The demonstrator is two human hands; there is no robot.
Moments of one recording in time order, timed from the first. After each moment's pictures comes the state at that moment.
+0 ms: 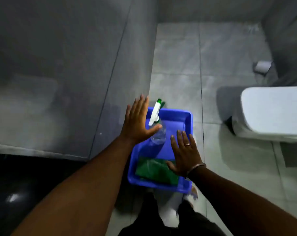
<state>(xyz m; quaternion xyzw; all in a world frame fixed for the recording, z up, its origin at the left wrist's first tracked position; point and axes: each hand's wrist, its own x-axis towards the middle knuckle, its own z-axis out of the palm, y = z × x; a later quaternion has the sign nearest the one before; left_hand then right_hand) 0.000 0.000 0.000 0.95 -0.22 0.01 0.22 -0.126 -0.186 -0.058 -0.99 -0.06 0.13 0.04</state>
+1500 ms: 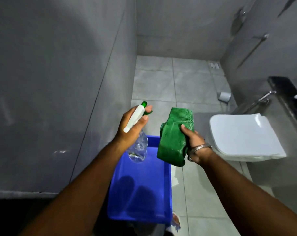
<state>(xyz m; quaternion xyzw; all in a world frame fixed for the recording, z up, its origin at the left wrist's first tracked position) 0.048 -0.063 0.084 0.68 -0.19 -0.07 0.70 -0.029 -0.283 0.045 -0.49 0.30 0.03 0.82</state>
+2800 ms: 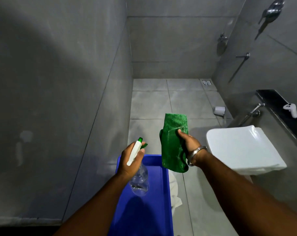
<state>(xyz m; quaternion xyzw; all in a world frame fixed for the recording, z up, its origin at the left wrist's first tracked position) 0.021 -0.072 0.041 0.79 -0.11 -0.07 0.60 0.004 -0.317 0.067 -0.54 0.30 0.06 0.79</state>
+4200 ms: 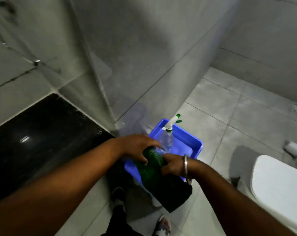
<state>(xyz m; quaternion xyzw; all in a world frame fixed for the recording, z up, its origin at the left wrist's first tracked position) -0.127 0.038 0.086 0.92 -0.23 -0.26 0.21 -0.118 -0.172 0.069 -0.76 -0.20 0.51 0.35</state>
